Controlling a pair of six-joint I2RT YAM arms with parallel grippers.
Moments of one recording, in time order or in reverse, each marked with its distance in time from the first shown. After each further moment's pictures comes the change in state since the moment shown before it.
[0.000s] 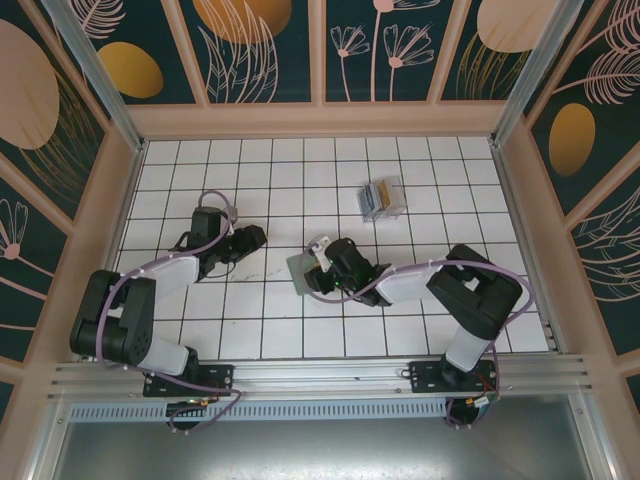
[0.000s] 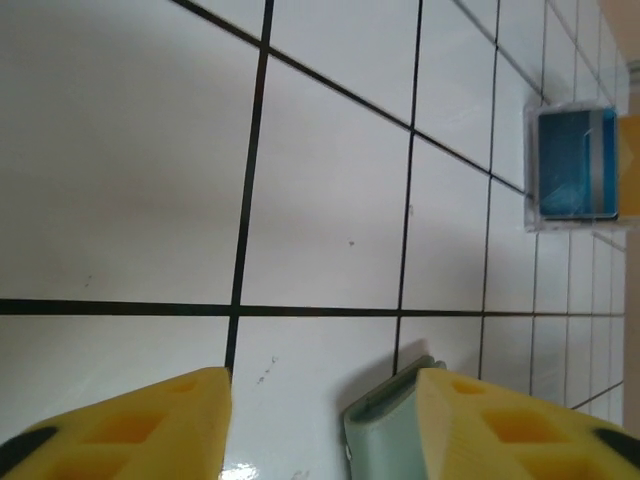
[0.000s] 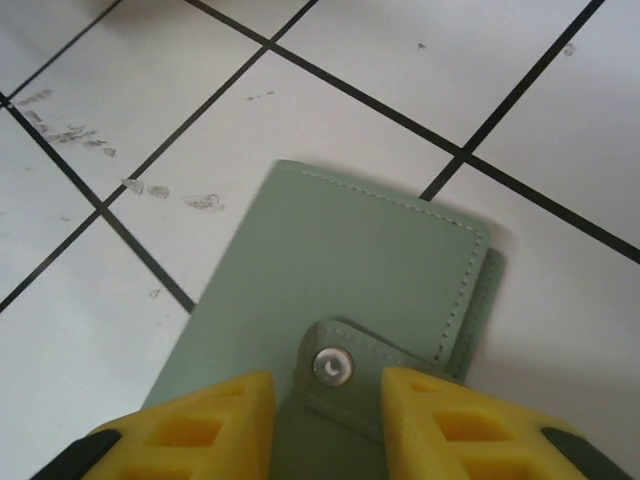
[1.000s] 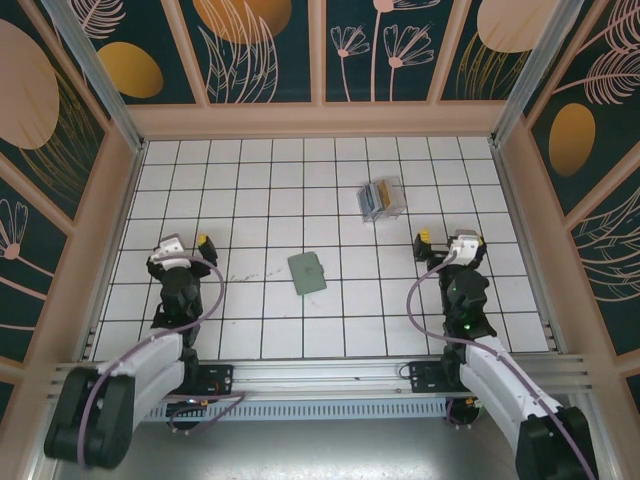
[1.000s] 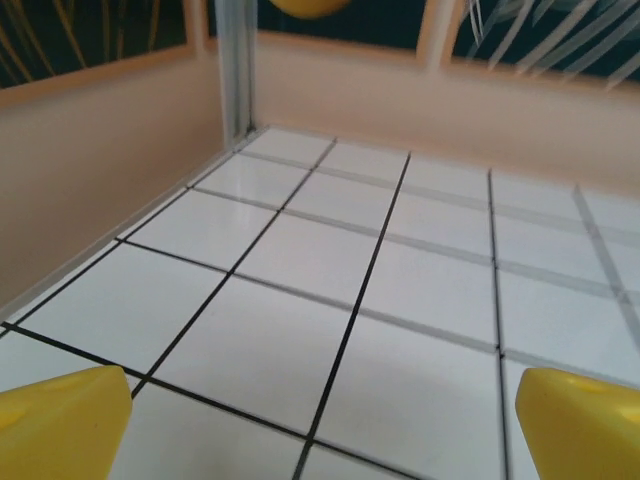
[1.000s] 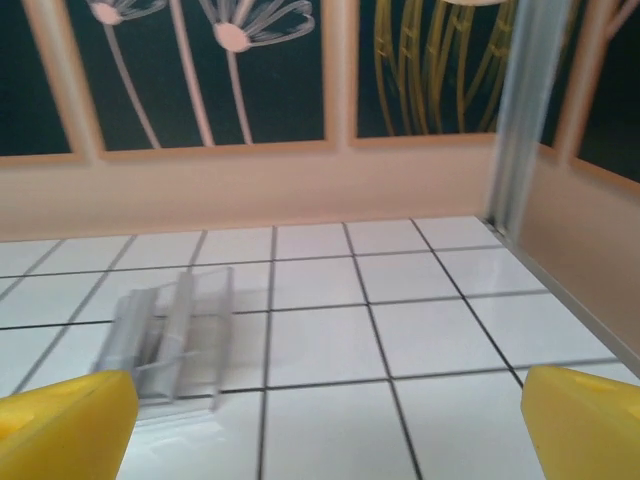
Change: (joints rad) left arm 0.027 -0.449 -0.551 0.665 -0.896 0.570; right arm -0.673 -1.031 -0.643 0.280 0.334 -0.193
